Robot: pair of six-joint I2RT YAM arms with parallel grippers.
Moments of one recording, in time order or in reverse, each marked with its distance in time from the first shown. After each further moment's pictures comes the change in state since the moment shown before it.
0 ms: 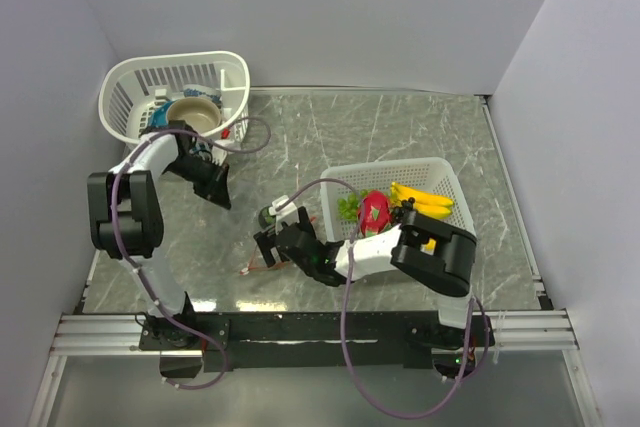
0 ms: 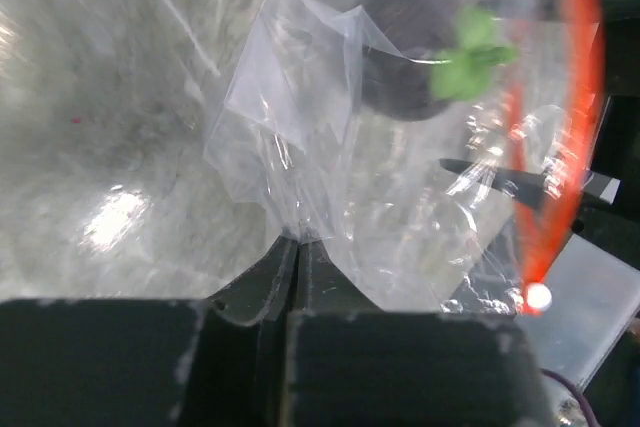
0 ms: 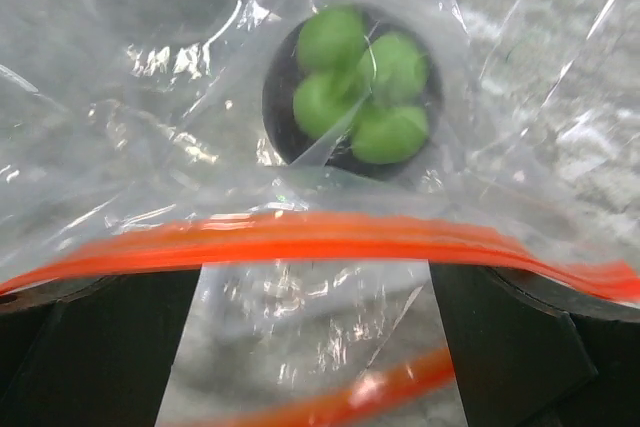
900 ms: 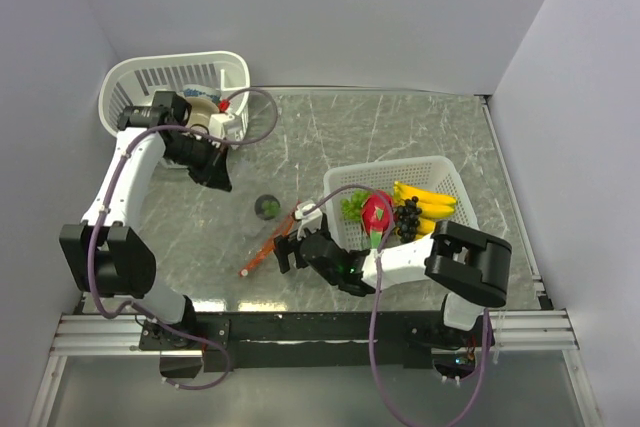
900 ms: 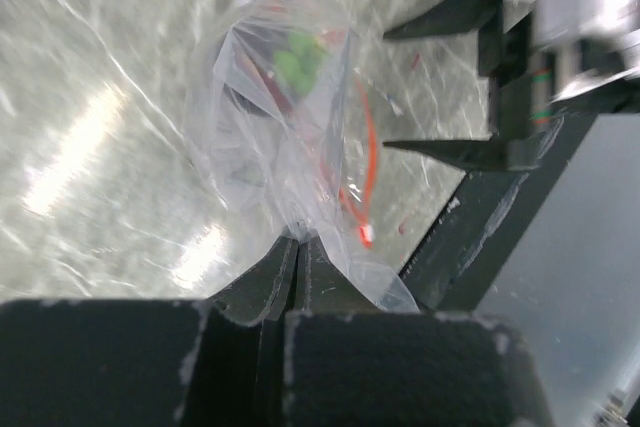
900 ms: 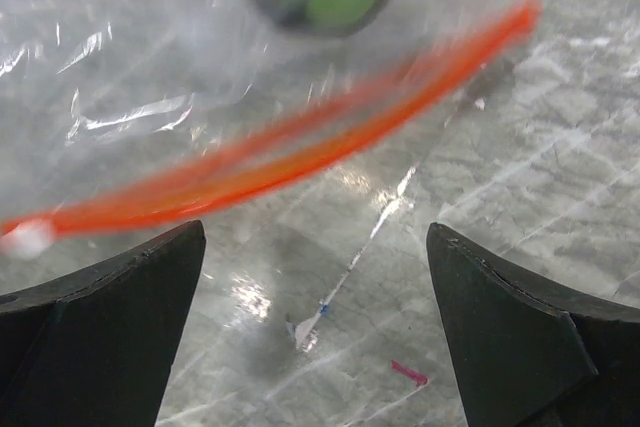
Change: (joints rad) left arm -0.090 -0.289 0.206 -0.254 0.014 -0.029; right arm 0.013 -0.203 -0.217 0.080 -0.006 0.105
